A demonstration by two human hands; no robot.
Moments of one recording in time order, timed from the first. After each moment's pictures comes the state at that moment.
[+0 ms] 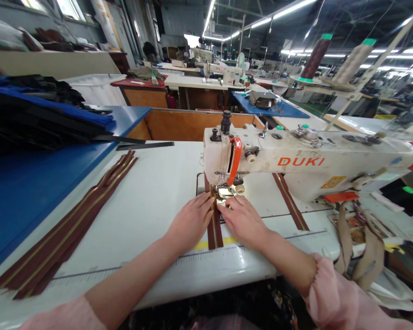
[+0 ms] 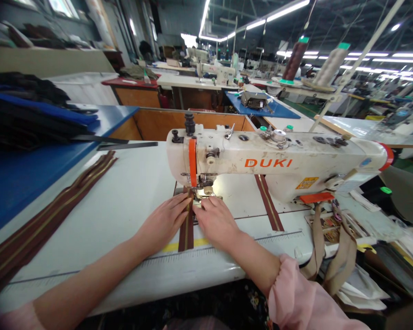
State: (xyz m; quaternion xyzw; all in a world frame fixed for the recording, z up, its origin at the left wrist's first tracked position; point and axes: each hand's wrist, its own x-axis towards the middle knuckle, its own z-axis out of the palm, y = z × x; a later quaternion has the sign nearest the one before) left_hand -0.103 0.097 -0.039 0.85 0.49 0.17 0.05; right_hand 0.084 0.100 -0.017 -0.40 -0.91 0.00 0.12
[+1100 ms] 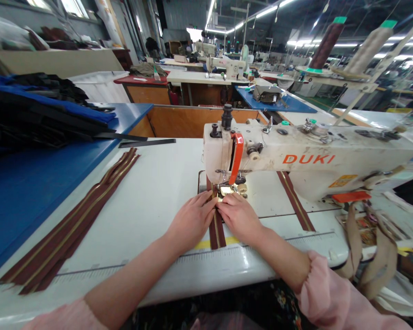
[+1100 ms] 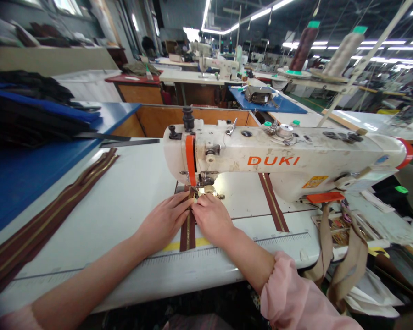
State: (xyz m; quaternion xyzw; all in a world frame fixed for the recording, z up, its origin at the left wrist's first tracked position) left_hand -0.102 0.095 -0.032 0.86 0.49 0.17 0.04; right_hand 0.072 0.111 -0.032 -0.38 -0.91 0.03 0.19
